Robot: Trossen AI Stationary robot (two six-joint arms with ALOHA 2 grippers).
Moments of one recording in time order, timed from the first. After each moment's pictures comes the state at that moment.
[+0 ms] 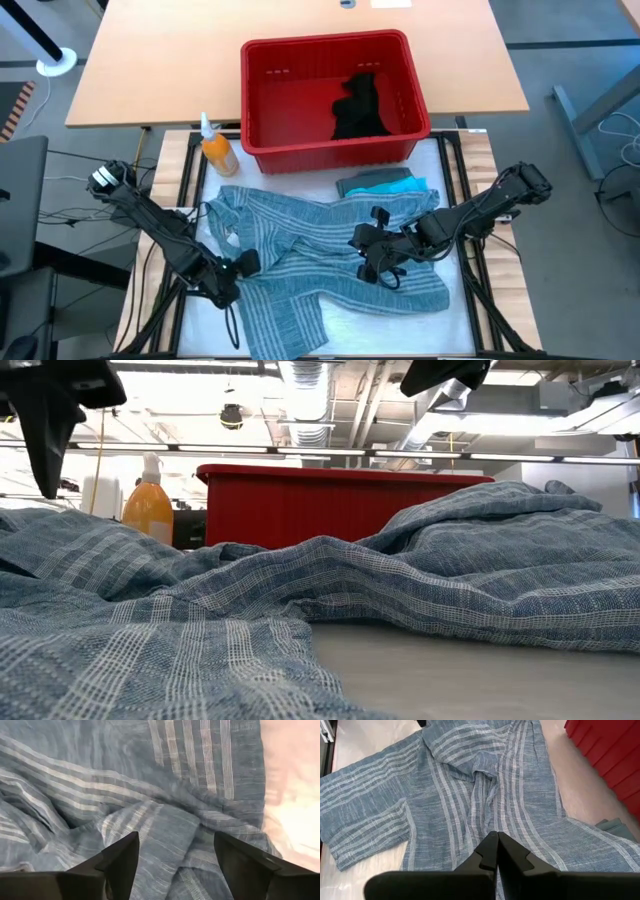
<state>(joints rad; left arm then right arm) -0.72 1.36 0.87 -0.81 -0.30 0.58 0.44 1.49 1.28 -0.65 0.50 0.52</state>
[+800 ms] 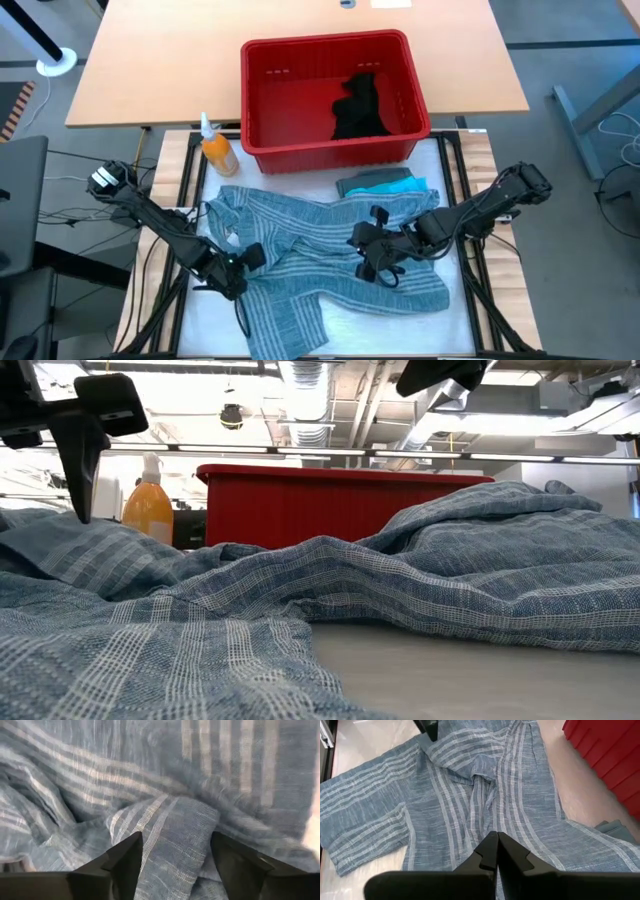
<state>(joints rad) -0.65 1.36 0.80 -0.67 -0.31 0.59 0.42 1.49 1.28 -0.64 0.50 0.52</state>
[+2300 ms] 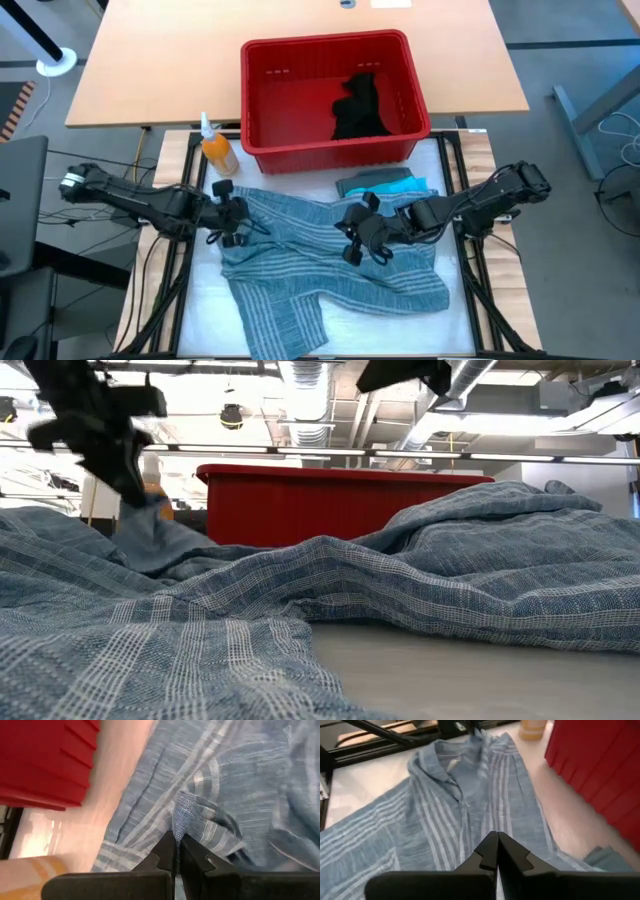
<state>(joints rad) -0.17 0.98 0.66 -0.76 -0.46 -0.22 0.32 1.49 1.28 -0.47 0.49 0.47</state>
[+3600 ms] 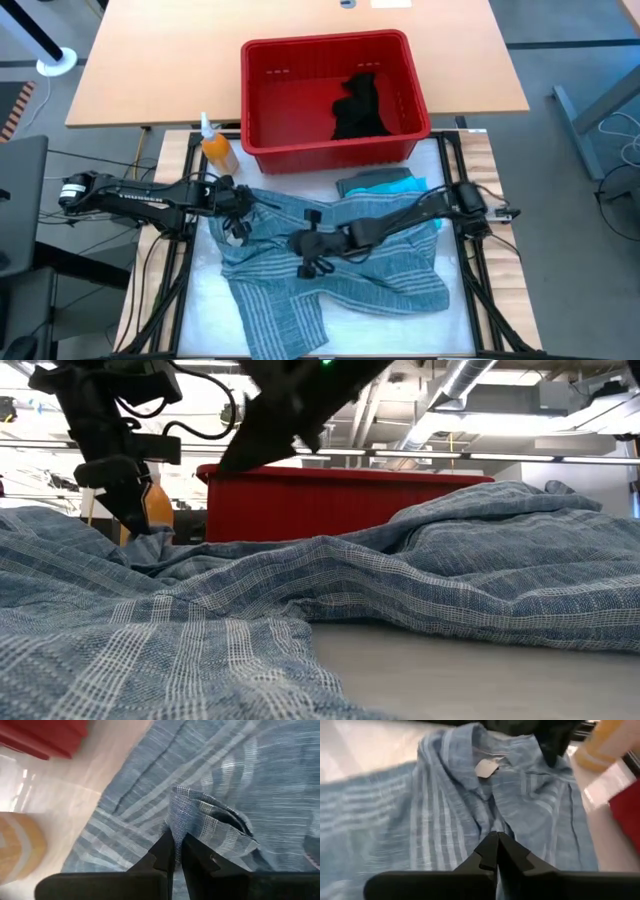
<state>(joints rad) 0.06 1.03 0.62 -0.72 -0.30 -0.27 0.22 2.05 1.58 -0.18 0.37 0.03</state>
